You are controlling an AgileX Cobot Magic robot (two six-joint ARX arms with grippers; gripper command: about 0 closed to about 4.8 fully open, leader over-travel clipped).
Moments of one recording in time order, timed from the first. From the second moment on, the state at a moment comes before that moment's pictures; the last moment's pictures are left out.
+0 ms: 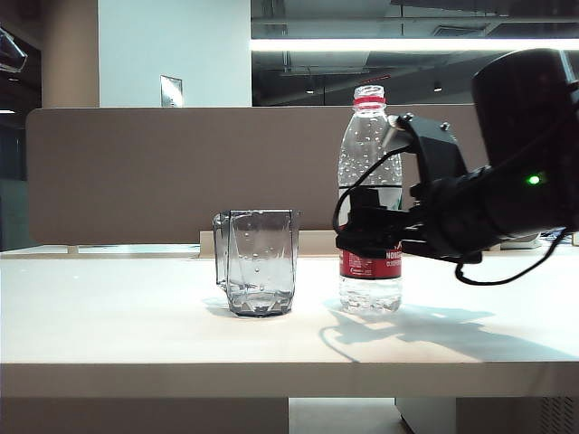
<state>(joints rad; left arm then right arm) -0.62 0.32 0.46 -0.47 0.09 -0.03 0.48 1.78 0.51 1.04 -0.03 0.06</state>
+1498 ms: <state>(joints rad) -0.62 0.32 0.46 -0.47 0.09 -0.03 0.45 0.61 0.01 0.24 0.05 0.07</state>
